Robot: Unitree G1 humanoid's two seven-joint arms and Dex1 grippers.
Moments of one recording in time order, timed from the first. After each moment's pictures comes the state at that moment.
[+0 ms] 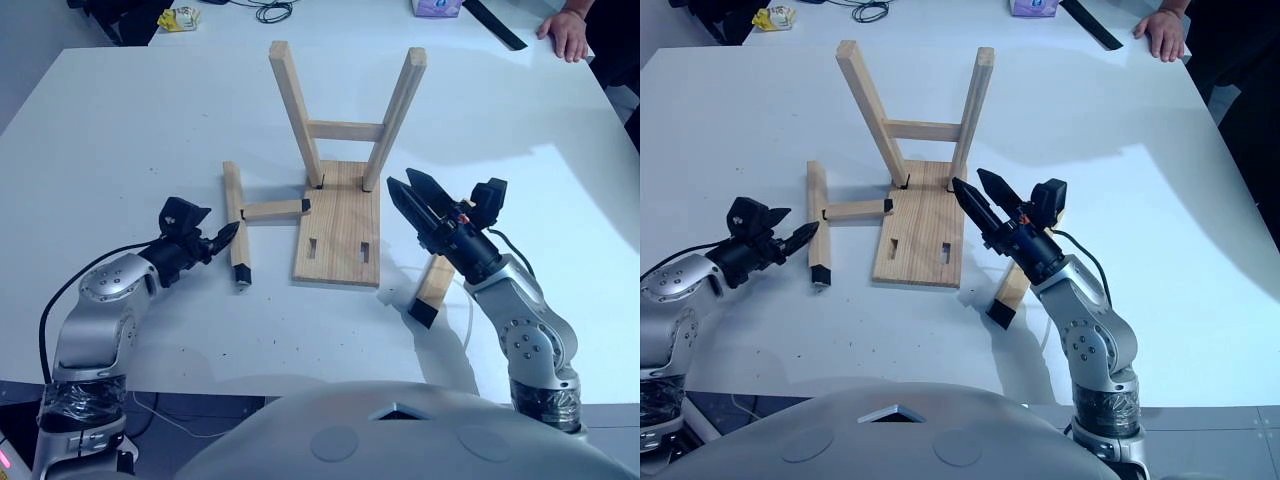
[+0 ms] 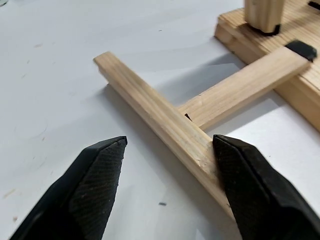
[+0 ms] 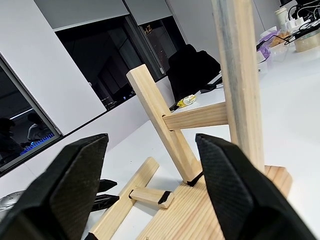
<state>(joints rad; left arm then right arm) 0.21 0.60 0.21 -0.29 -0.33 0.56 -0.54 0.18 -0.17 0.01 -0.51 0.81 0.45 0.48</state>
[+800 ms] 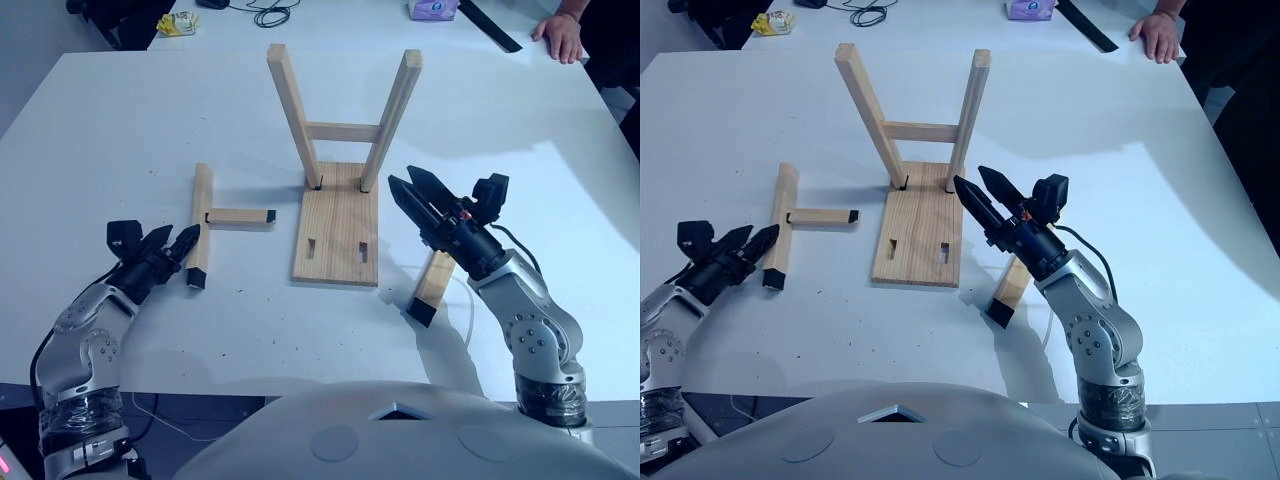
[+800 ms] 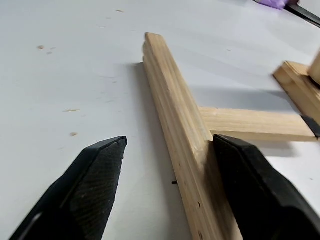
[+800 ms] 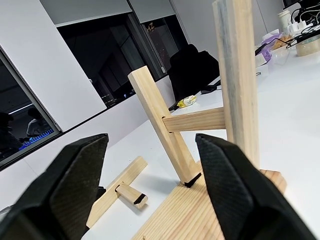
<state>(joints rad) 0.25 0.49 0.44 -0.07 -0.57 0.51 -0.52 0.15 -0.20 0.00 -0.49 0.82 0.46 0.49</state>
